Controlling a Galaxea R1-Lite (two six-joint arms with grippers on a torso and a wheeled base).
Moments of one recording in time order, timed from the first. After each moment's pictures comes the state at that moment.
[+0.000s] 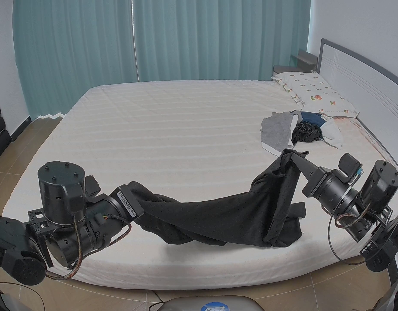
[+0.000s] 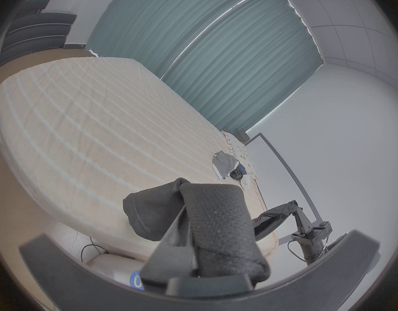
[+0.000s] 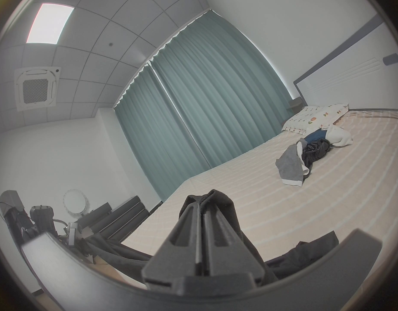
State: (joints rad) left arm -0.64 1.55 -0.49 -0.73 0.22 -0.90; right arm 0.52 1.76 -0.32 -1.55 -0.11 0.47
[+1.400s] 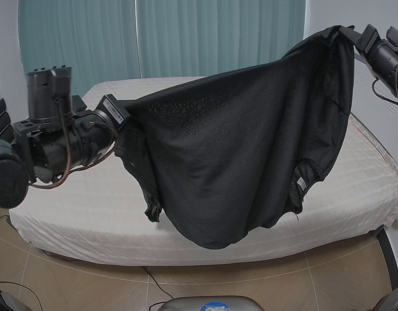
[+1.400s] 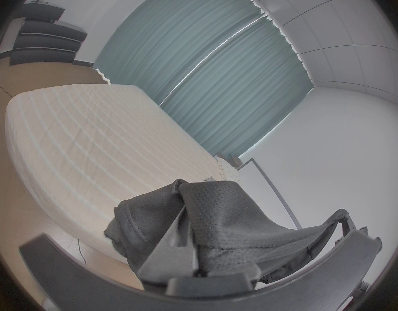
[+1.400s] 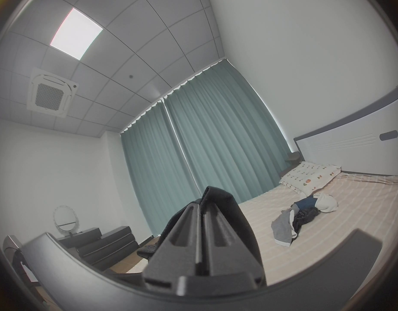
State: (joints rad) left arm -0.50 1.55 -1.00 -0.37 0.22 -0.86; right arm 0.36 1.43 -1.14 -0.64 -0.11 0.37
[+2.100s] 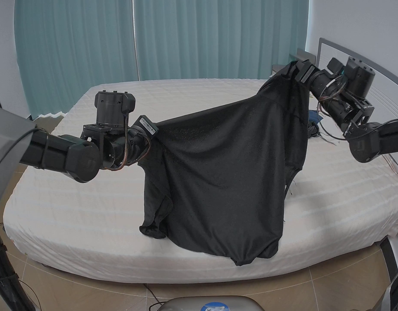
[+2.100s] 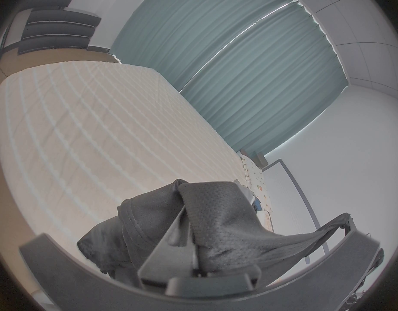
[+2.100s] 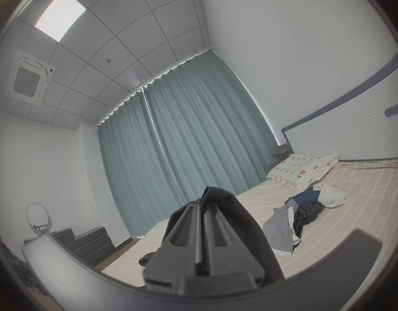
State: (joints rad) left arm -0.39 1.99 -1.28 -0.37 0.17 -0.94; right arm 0.30 1.94 -1.30 -0.94 -0.17 0.38
